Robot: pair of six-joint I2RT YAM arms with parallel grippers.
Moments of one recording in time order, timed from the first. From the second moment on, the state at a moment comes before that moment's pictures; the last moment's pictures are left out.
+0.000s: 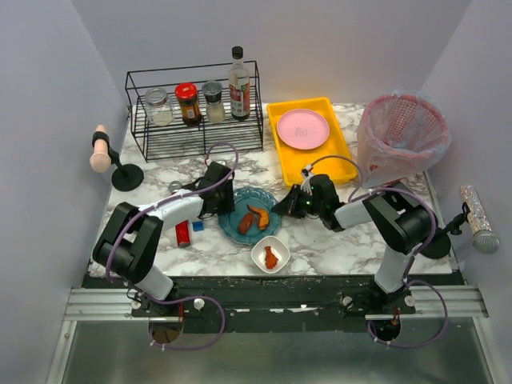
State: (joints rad) left arm -0.48 1.55 0.81 -0.25 -0.09 -0.51; right arm 0.54 1.83 0.63 0.66 -0.42 0.82
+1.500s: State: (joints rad) left arm -0.40 1.31 1.03 -0.43 -0.09 -0.43; right arm 0.48 1.54 0.60 0.39 -0.39 1.01
